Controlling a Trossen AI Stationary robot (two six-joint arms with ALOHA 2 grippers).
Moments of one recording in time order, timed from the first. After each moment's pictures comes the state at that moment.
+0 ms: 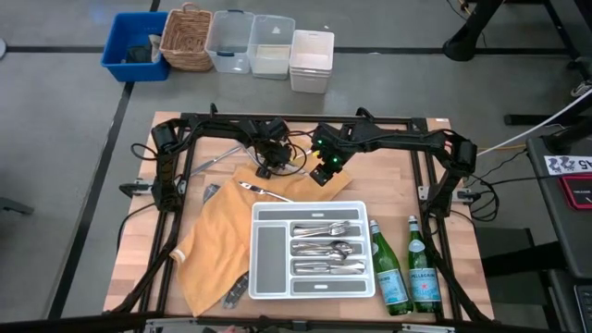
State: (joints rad) left arm 0.51 1.99 1.18 -0.48 0.15 0.87; right arm -0.30 1.77 1.40 -0.81 -0.31 0.44
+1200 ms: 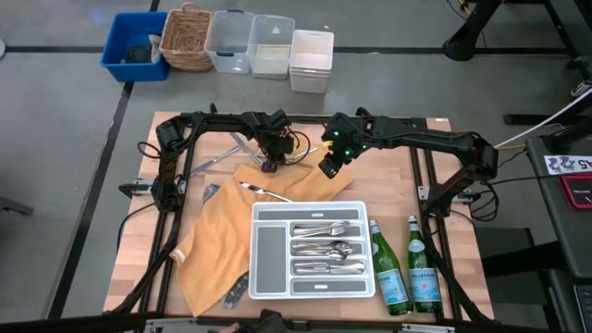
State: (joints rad) left arm 0.57 2.00 1.30 -0.54 0.27 0.70; right arm -0.30 1.59 1.40 -0.83 -0.18 0.44
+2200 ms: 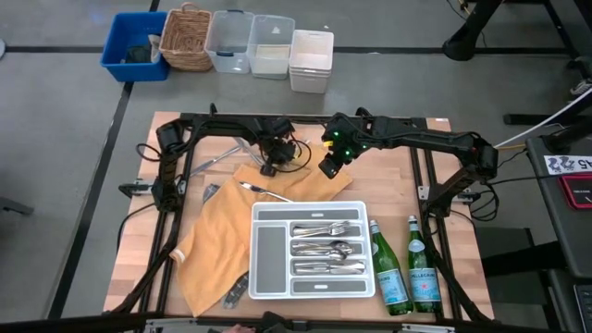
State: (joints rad) left arm 0.51 1.99 1.29 -0.55 0.13 0.79; right arm -0.30 1.59 1.40 -0.84 -0.18 0.44
